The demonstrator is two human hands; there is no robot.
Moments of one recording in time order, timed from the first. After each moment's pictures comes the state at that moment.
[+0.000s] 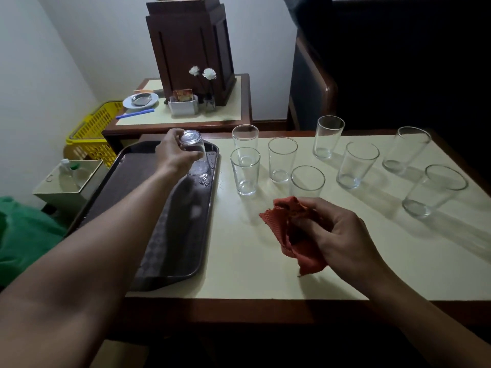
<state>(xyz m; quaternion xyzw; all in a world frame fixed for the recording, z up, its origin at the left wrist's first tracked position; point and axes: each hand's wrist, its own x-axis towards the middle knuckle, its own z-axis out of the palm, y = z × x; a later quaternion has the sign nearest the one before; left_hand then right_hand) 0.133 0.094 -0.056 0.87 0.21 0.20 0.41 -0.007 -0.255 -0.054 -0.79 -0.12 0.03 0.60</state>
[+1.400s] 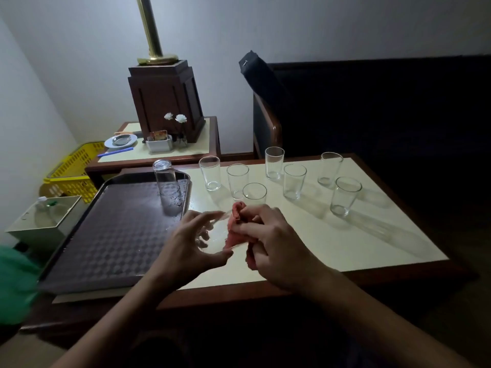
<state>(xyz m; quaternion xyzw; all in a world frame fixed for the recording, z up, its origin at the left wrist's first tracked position) -0.092 -0.048 -0.027 0.87 -0.10 0.09 0.47 -0.088 -0.271 0.002 -0.87 -0.32 -0.08 0.36</state>
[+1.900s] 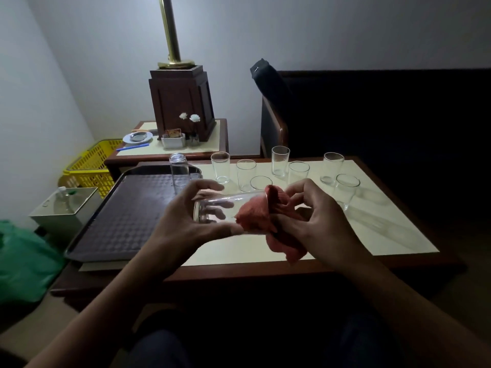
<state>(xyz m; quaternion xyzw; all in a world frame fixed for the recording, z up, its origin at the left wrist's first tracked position) -0.170 -0.063 0.054 0.79 -0.07 0.08 0.60 -0.138 -0.311 0.053 -0.83 -0.16 -0.05 0.54</state>
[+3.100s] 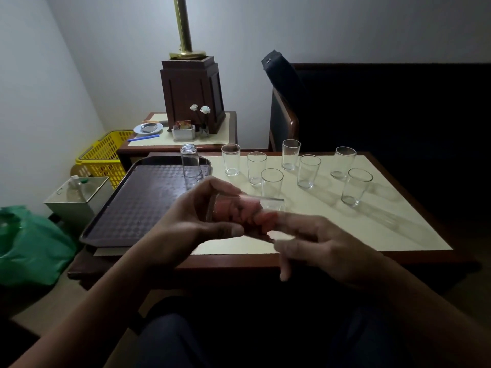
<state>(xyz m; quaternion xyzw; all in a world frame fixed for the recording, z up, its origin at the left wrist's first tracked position) -0.186 -0.048 0.057 0.71 -0.11 -0.03 0.69 -0.166 -0.311 0.059 -0.74 -0.33 0.21 0.55</state>
